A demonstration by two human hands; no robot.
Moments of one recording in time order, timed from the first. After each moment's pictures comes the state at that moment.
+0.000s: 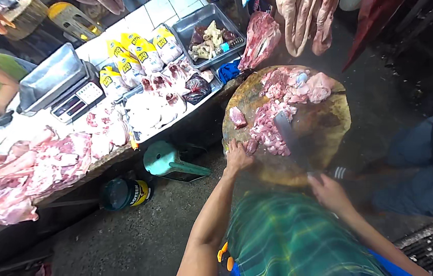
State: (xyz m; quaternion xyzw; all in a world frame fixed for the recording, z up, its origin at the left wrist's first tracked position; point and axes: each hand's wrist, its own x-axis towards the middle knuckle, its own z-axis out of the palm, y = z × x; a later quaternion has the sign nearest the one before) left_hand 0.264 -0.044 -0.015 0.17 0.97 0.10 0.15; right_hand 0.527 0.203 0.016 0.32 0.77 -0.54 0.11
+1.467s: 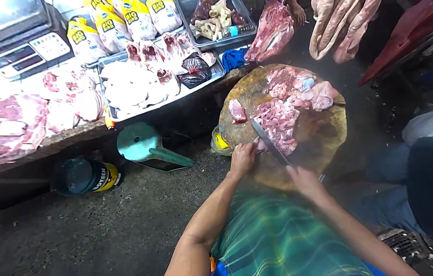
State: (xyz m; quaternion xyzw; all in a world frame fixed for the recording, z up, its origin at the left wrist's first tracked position) left_hand 0.281 -0.031 -0.060 0.29 0.91 0.28 0.00; right_hand 0.448 0.183 0.028 0.24 0.90 -0.31 0.18
